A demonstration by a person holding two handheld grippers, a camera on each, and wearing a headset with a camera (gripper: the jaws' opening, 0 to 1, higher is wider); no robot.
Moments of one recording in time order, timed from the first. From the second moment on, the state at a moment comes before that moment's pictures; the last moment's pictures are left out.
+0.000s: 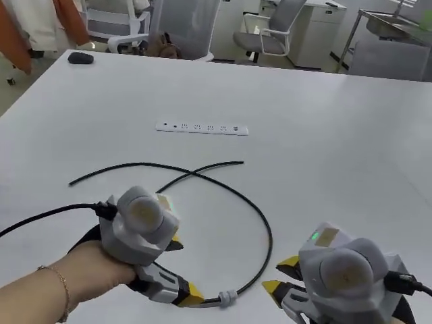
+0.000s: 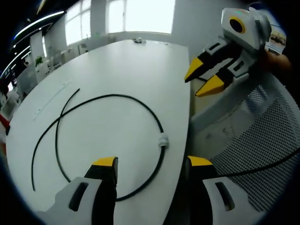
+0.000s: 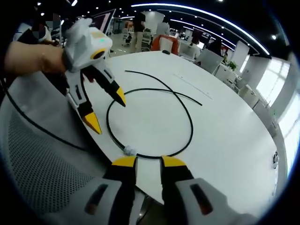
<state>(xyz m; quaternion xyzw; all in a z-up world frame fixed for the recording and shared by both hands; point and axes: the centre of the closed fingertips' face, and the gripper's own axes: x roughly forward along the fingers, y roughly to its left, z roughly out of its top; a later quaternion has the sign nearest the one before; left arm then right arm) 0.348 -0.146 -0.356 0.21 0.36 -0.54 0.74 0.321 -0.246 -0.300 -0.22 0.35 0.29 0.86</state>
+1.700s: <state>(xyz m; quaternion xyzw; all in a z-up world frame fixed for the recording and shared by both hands) 0.335 -0.204 -0.376 0.21 0.34 -0.55 0.73 0.319 -0.247 -0.305 -0.23 0.36 0.30 0.85</state>
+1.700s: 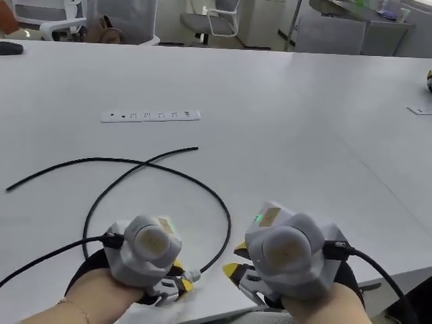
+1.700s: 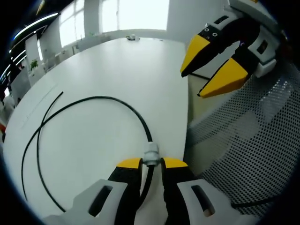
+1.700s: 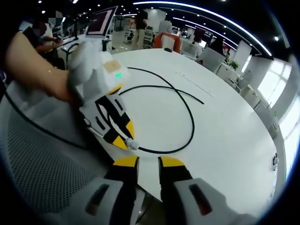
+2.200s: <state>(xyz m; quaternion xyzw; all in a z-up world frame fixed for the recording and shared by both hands) 0.318 -0.186 -0.309 0.20 0.31 -0.57 0.73 0.315 -0.241 -0.306 -0.22 0.36 0.31 0.85</state>
